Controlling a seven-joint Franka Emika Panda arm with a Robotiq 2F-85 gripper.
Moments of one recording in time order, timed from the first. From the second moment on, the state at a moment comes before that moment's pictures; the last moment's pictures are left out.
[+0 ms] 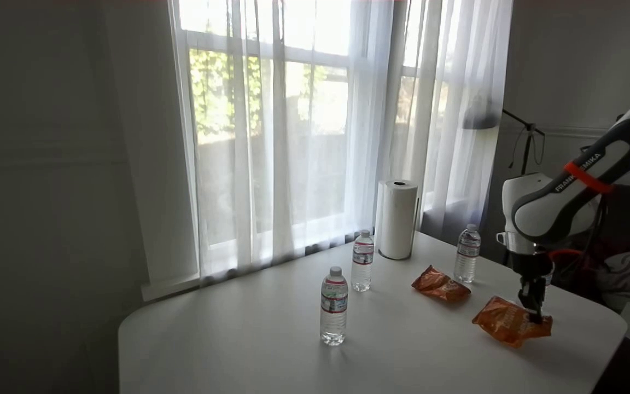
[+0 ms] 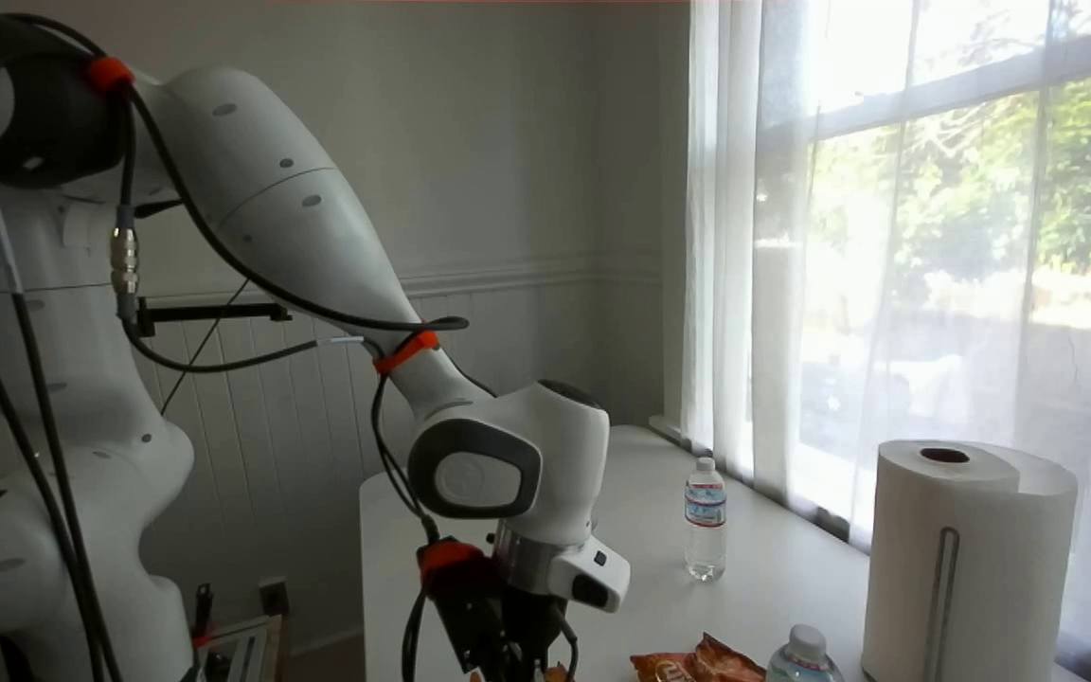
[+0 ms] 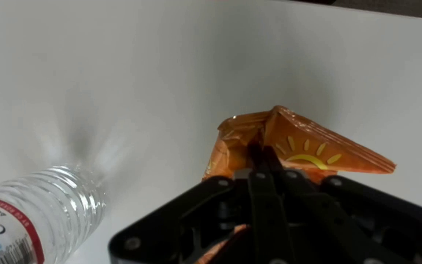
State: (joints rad) arm -0.18 -0.01 -0.19 -2.61 -0.17 2.36 -0.31
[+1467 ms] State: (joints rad) arm -0.18 -0.22 -0.19 -2.64 -0.24 2.31 -0.25
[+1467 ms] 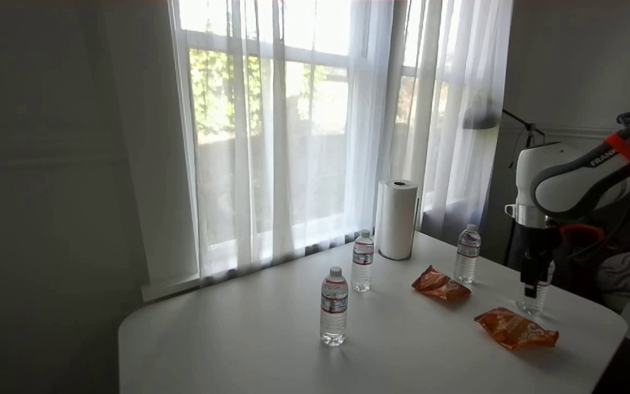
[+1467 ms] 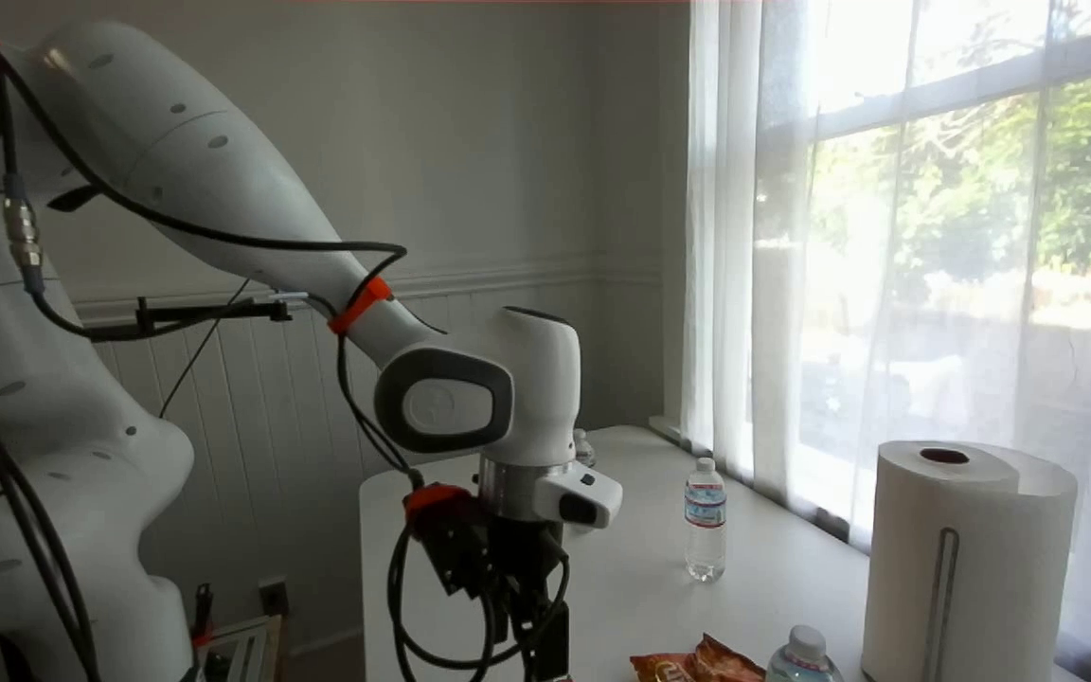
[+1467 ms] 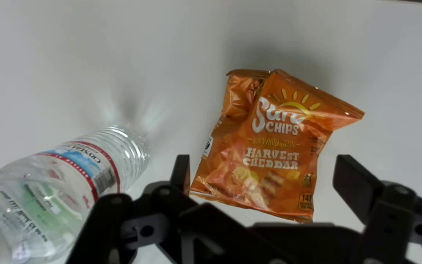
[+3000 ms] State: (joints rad) arm -0.30 -0.60 -0.19 -2.47 -0.26 2.21 -0.04
